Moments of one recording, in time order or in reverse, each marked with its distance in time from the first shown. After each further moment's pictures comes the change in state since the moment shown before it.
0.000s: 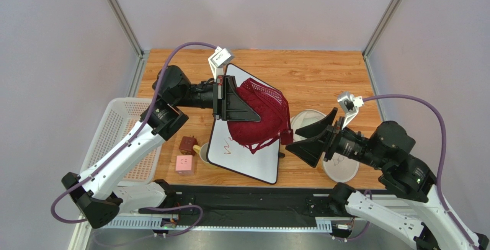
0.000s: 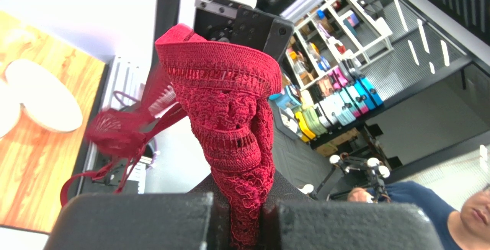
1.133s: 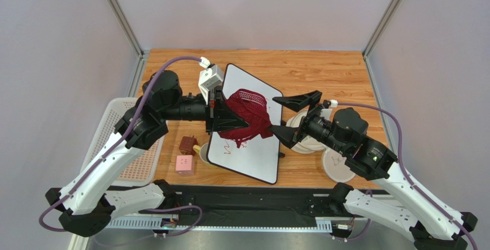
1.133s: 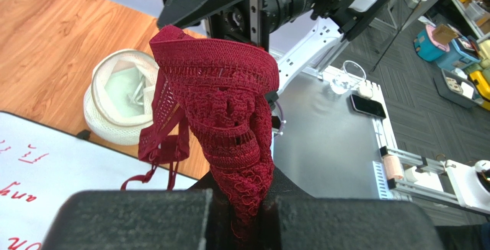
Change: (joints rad) left arm -0.041 -0.101 0.126 -0.623 -0.230 0.785; right arm 0.005 0.164 -0.112 0.145 0.286 1.371
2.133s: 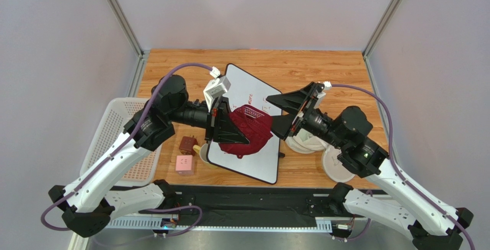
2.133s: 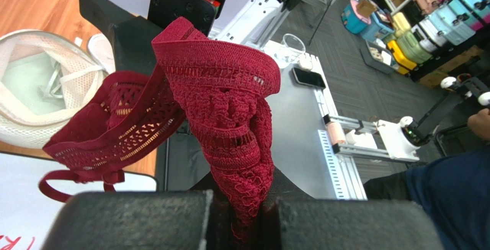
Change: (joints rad) left arm -0.008 -0.012 -0.109 0.098 0.229 -0.092; right arm -0.010 0.043 -0.044 0.371 -0.163 -0.228
